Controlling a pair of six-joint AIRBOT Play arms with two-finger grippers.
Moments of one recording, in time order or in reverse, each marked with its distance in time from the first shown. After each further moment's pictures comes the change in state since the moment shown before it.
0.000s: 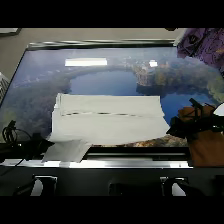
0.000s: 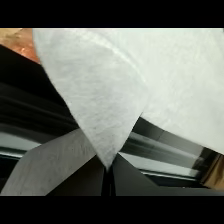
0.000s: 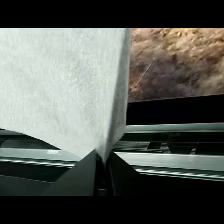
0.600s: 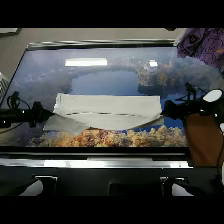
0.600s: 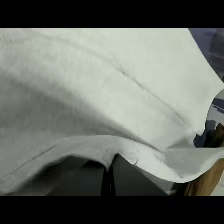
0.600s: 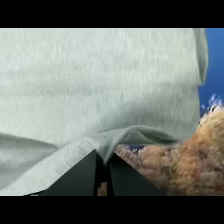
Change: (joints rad) left arm -0.109 -0.624 0.410 -0.145 0.262 0.191; right arm 0.092 -0.262 0.184 0.089 -0.303 -0.047
